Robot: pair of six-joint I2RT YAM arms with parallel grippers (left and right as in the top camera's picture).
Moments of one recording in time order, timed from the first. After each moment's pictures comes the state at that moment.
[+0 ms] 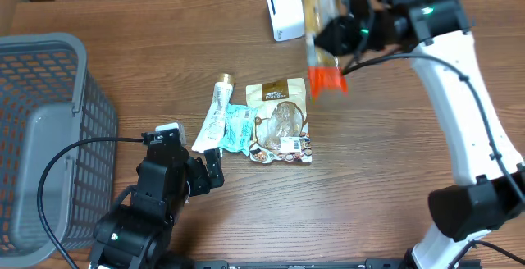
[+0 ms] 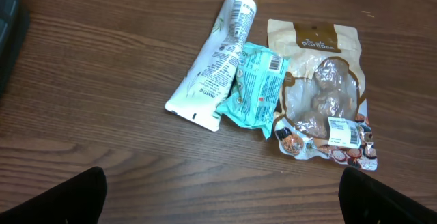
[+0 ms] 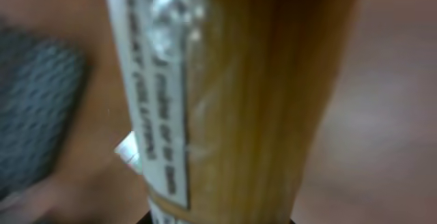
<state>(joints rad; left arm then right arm) -0.34 0.74 0.84 -0.95 -0.18 -0.50 0.32 1.87 2.05 -1.09 -0.34 0.08</state>
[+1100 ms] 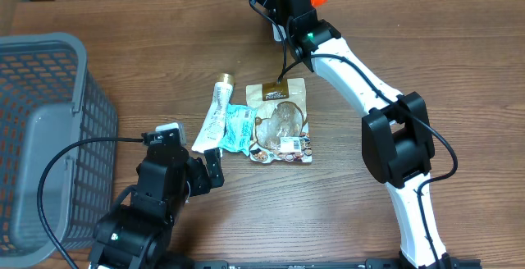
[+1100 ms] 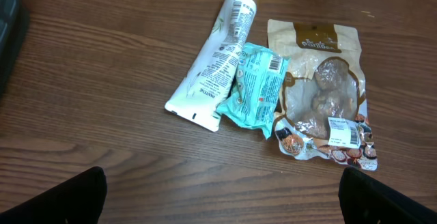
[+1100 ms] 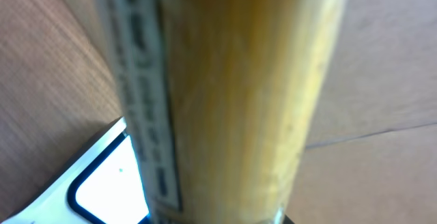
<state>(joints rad) -0.34 0.74 0.84 -0.95 -0.18 -0.50 0.48 2.36 2.05 -0.06 0.29 -0.84</state>
